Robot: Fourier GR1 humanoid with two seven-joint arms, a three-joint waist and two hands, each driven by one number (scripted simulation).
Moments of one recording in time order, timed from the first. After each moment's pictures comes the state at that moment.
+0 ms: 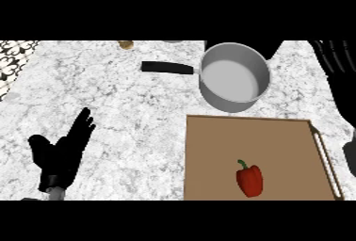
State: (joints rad) left arm -0.01 0.47 -0.36 -1.62 0.39 0.43 0.19; right arm -0.37 -0.49 0.01 -1.66 -0.41 0.13 -0.18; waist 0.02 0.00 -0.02
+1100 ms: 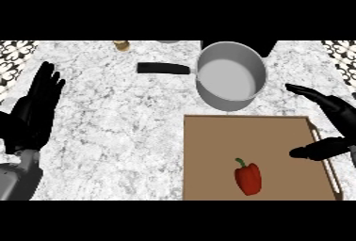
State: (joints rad) left arm -0.20 0.48 -0.13 -1.61 0.37 0.38 0.14; right arm -0.29 -0.60 0.09 -1.25 0.02 0.31 -0.69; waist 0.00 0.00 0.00
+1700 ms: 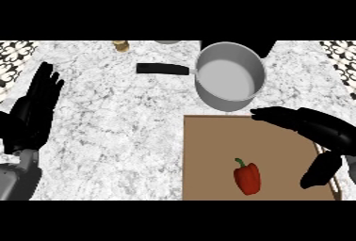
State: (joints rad) left arm -0.20 0.48 -0.11 -1.61 0.35 0.37 0.15; right arm -0.30 -0.76 0.34 -1.57 0.27 0.50 -0.31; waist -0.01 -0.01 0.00
